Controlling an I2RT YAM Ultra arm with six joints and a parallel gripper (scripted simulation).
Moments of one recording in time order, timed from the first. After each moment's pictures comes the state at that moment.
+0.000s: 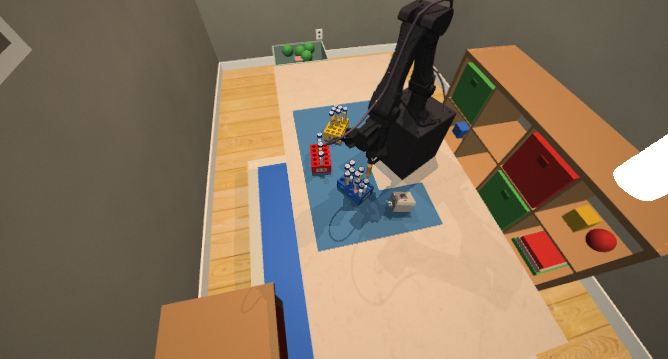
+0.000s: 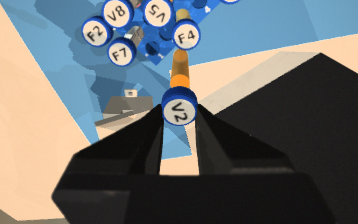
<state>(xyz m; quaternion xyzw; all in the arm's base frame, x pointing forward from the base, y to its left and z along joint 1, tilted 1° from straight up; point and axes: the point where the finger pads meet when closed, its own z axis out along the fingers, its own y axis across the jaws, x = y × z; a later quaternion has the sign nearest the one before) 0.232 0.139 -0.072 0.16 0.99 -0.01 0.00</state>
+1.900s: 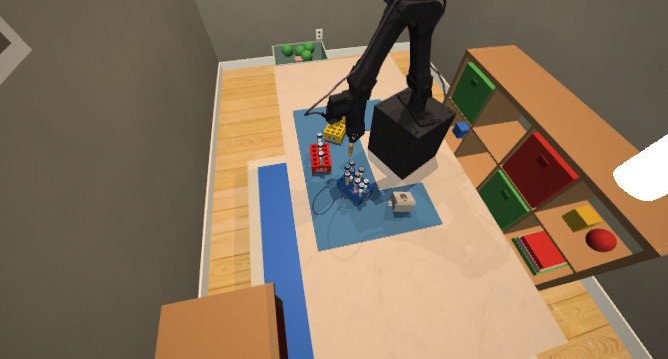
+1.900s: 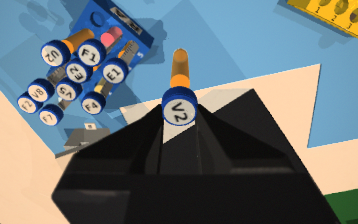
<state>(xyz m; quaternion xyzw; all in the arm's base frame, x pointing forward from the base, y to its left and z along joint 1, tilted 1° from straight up) 0.265 0.025 -0.063 0.17 0.99 -0.01 0.01</state>
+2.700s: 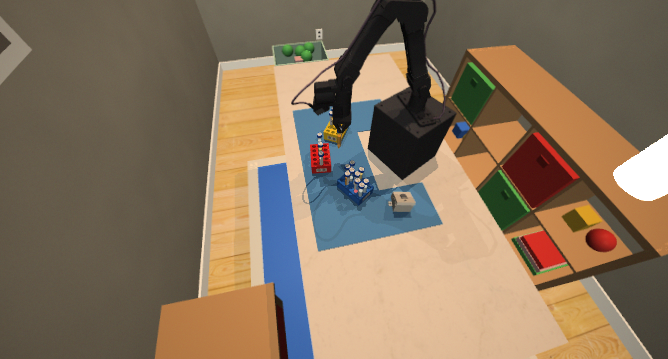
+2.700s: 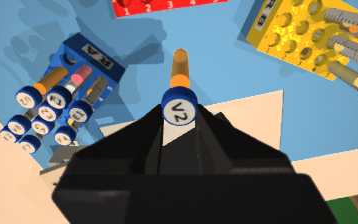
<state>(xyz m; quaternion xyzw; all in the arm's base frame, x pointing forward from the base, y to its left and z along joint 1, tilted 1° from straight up) 0.295 -0.036 -0.062 0.17 0.99 -0.01 0.01</state>
